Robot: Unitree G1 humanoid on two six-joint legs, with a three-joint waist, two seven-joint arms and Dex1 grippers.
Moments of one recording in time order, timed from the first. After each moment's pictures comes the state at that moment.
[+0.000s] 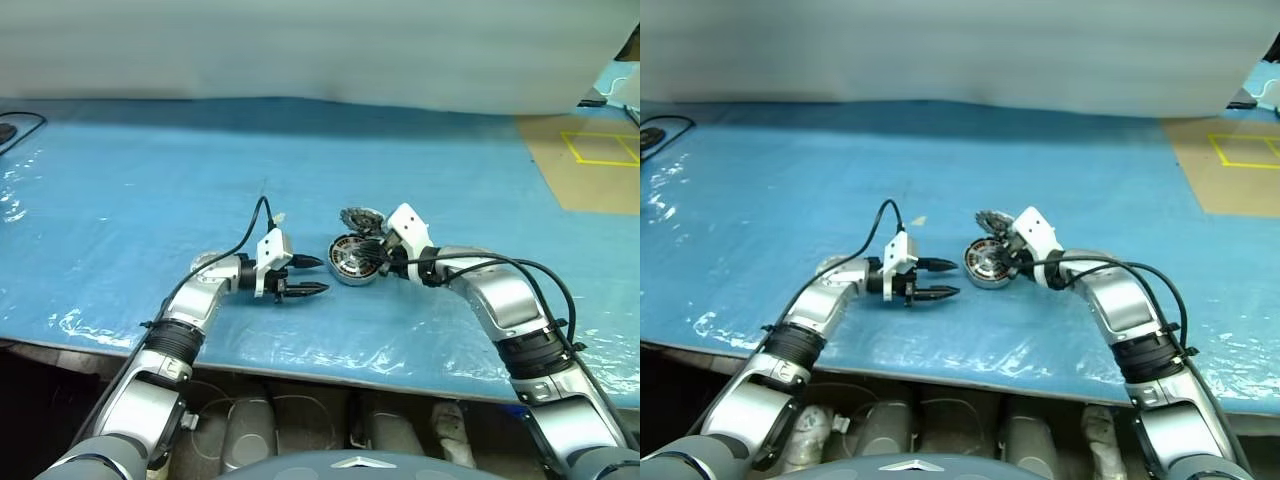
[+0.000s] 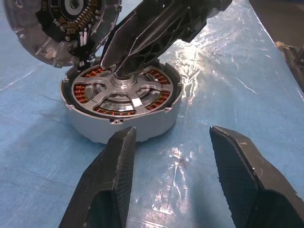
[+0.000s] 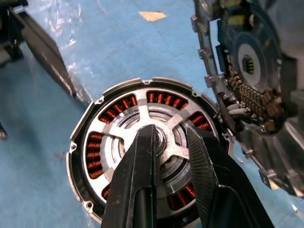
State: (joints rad) left arm -0.51 0.31 -0.20 0.46 -0.20 -0.04 -1.24; right arm -0.40 -0.54 0.22 -0.07 0.21 0.63 0.73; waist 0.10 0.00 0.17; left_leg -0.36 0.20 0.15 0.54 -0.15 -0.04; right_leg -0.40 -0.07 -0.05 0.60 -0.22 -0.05
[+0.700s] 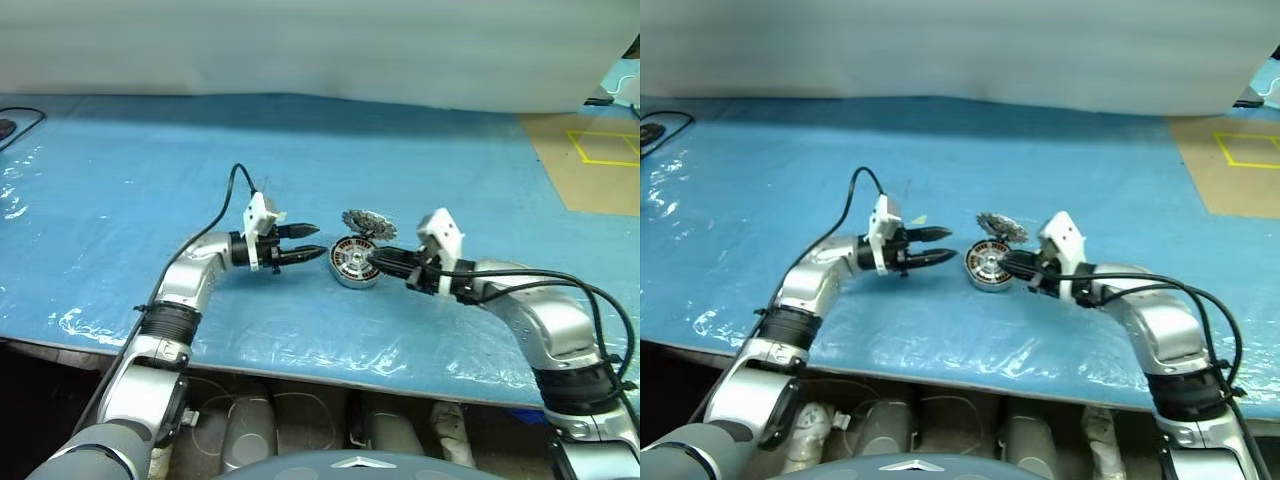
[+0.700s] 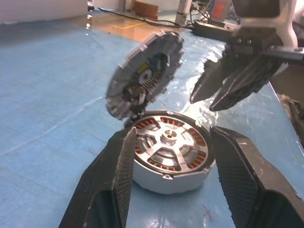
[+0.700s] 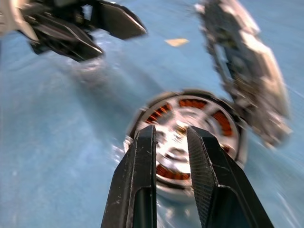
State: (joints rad) left arm -0.59 0.30 -0.08 0.43 -0.35 0.15 -1.22; right arm -0.22 -0.60 -0.04 -0.31 0.45 0.77 0.79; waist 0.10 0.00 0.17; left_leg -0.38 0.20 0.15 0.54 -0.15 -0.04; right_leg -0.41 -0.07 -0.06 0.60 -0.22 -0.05
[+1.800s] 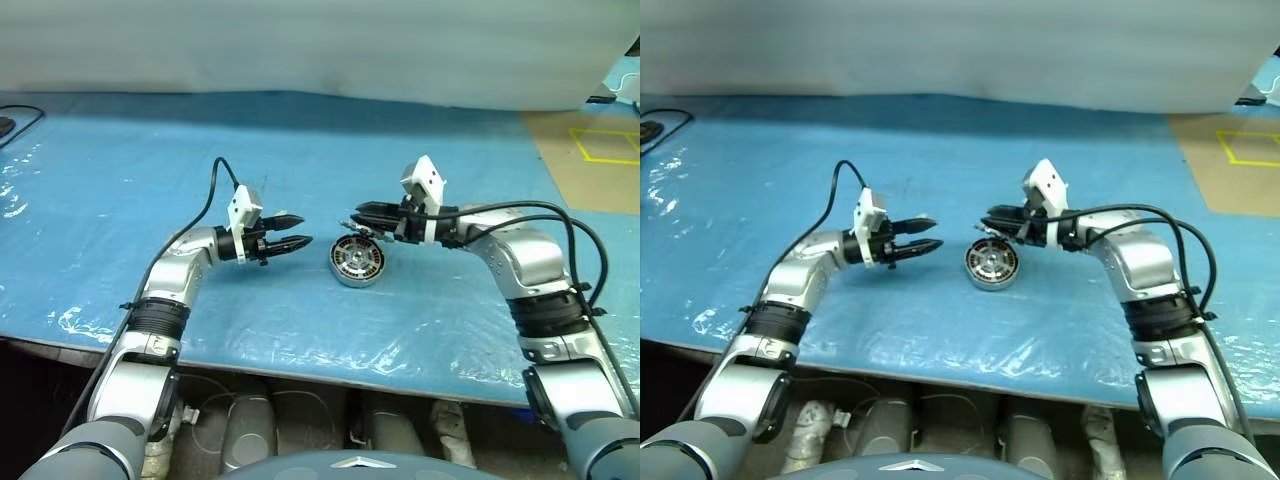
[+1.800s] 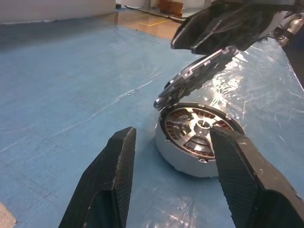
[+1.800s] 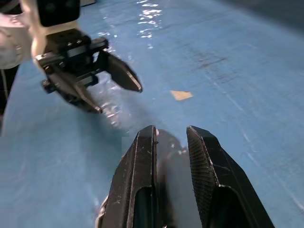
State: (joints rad) left arm -0.58 0.36 -0.04 0.42 -0.36 0.14 -1.22; right arm -0.58 -0.59 0.10 -0.04 0.40 0.66 0.99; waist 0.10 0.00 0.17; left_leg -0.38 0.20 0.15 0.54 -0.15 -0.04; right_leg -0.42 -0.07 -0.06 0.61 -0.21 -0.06
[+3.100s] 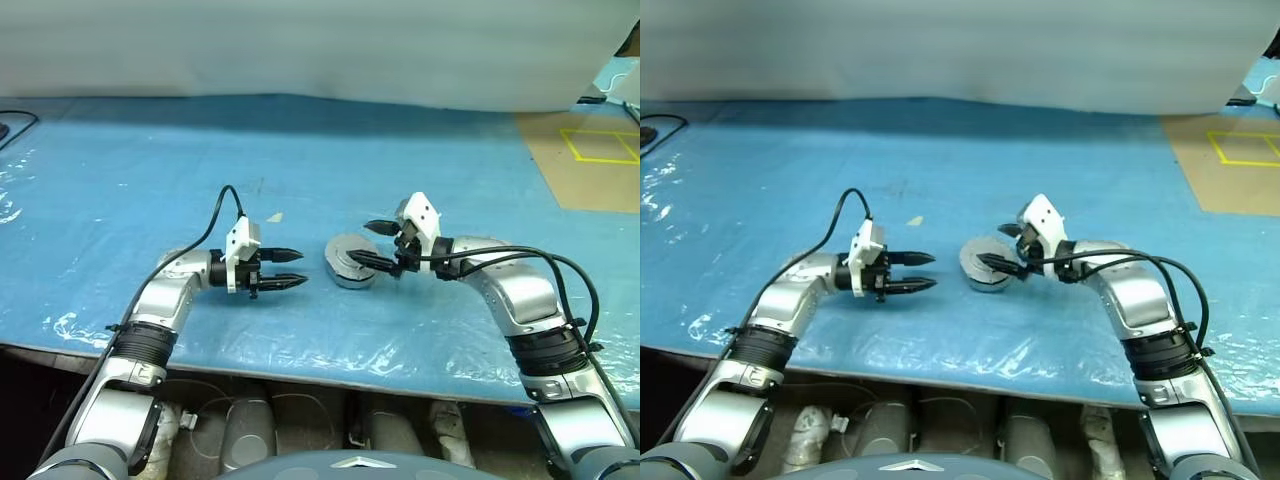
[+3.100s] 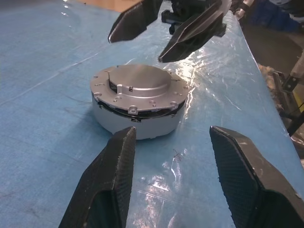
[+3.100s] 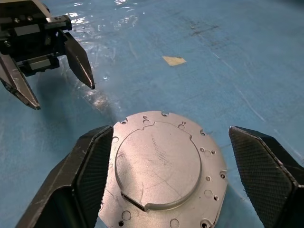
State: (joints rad) left arm -0.46 0.41 -0.11 0.34 -0.34 0.11 -1.32; right arm -0.43 -0.56 0.14 -0.14 0.31 0.59 0.89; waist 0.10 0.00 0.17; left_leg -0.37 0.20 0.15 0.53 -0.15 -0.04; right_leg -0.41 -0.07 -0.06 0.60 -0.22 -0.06
